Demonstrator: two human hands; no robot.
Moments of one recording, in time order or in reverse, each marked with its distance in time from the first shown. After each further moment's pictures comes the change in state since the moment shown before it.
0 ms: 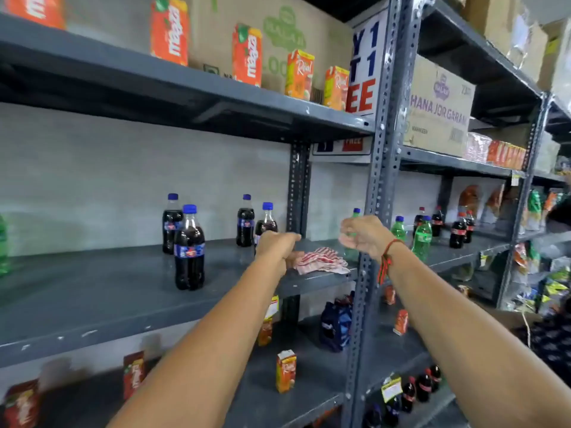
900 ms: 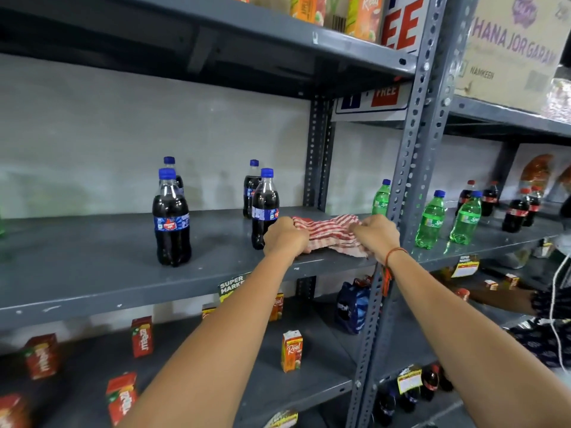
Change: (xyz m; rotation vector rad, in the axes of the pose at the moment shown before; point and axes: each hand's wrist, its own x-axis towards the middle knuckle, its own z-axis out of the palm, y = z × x) left_hand 0.068 -0.051 0.035 0.635 0.218 0.122; right_hand 0.077 0.085 -0.014 -0.728 0.152 -0.147
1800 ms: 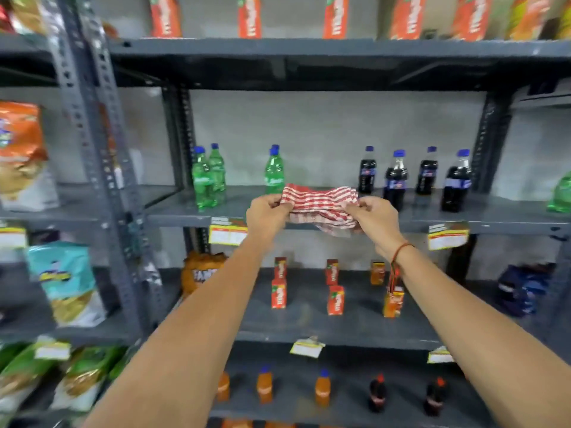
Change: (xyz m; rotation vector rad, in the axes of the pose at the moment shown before) left_hand -0.232 -0.194 -0.420 -0.216 0.464 0.124; right_hand -0.368 -0.260 0.121 0.584 -0.320 -0.269
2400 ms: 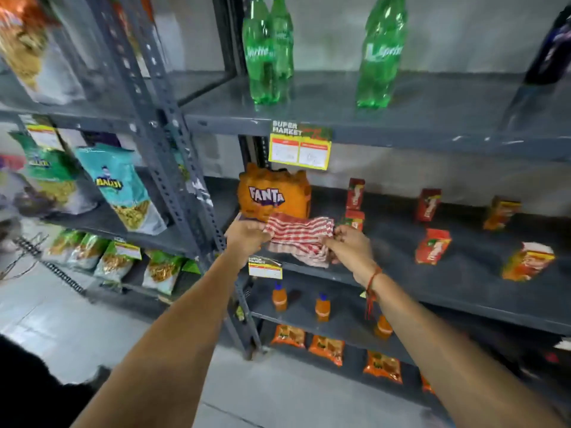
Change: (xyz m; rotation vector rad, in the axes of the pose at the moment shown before) left_hand 0.010 -0.286 -0.135 0.301 0.060 -0.626; right_hand -0.063 0.176 0.273 -0.021 -0.496 0.323
